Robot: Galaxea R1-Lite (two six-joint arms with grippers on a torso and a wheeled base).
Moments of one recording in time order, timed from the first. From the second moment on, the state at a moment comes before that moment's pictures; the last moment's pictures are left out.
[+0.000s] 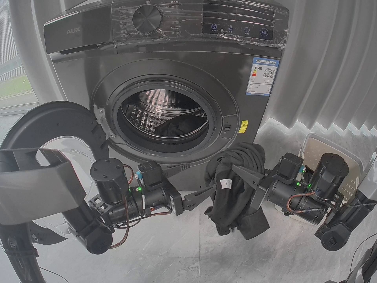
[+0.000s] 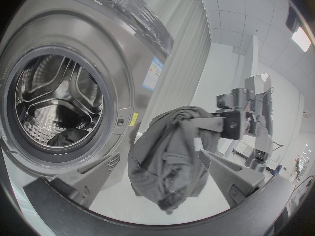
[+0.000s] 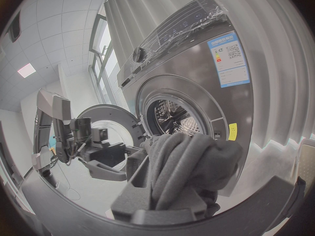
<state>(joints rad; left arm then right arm) -0.58 2.12 -0.59 -1.55 -0.44 -0.11 0.61 1.90 -0.40 -1.55 0.20 0.12</state>
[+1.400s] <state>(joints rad) -0.54 2.25 -0.69 -1.55 -0.82 0.09 0.77 1.90 -0.44 -1.55 0.23 0.14</state>
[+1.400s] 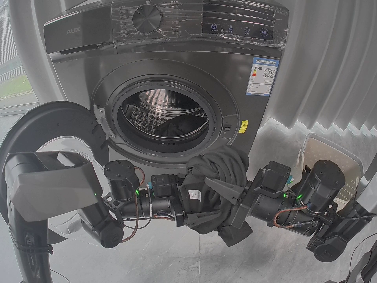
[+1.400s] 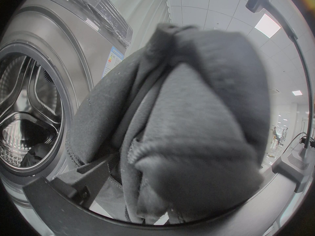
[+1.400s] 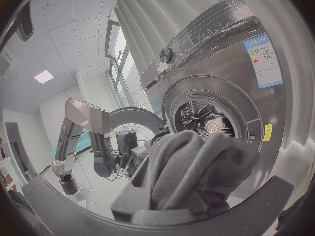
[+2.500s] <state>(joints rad) -0.58 2.32 -0.78 -1.55 -0.78 0.05 0.73 1.90 -0.48 -1.55 0.22 0.15</state>
